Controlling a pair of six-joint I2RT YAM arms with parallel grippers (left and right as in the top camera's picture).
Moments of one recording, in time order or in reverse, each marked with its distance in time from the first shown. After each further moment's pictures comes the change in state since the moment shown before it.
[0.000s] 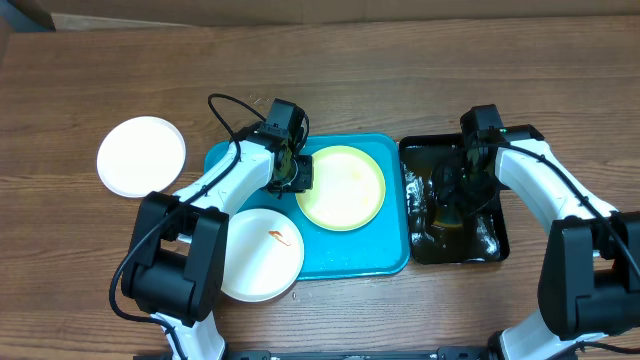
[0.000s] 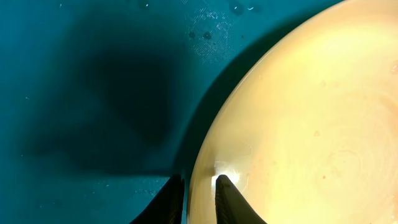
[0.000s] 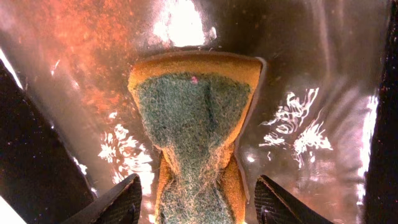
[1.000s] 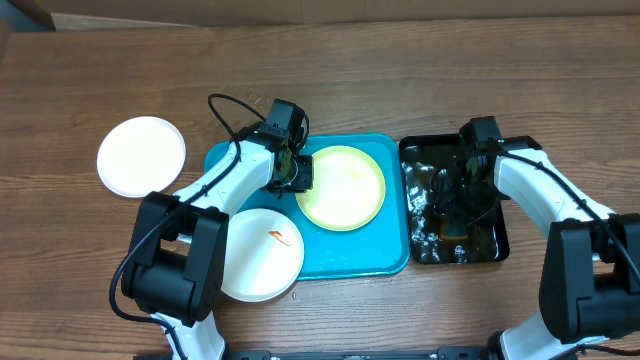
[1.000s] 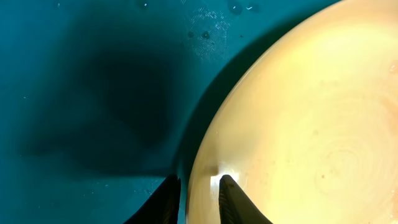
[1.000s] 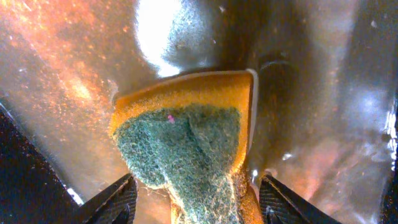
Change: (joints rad) left arm 0.000 0.000 0.000 0.000 0.003 0.000; right arm 0.000 -0.014 -0.078 0.035 -0.008 0.049
